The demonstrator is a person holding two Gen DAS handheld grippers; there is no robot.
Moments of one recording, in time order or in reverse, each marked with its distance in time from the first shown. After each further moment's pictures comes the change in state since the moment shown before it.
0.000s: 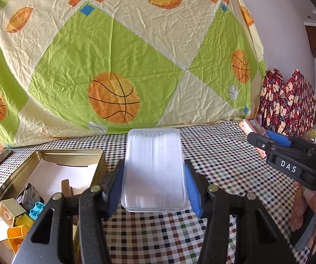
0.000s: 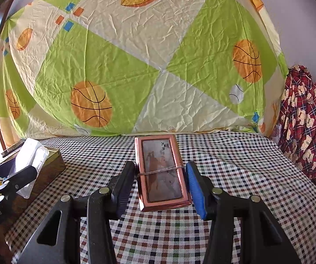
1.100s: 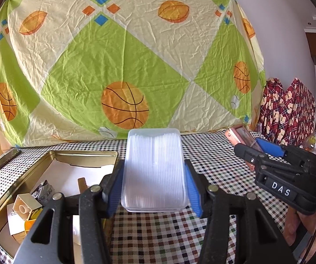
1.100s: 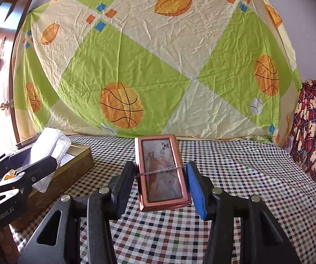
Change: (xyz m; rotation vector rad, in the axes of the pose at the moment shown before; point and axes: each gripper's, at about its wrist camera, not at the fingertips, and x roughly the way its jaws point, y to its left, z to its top) left arm -0.034 0.018 -0.009 -0.022 -0.064 0.016; right arm -0.024 0.055 -0.009 -0.065 -0.044 0.093
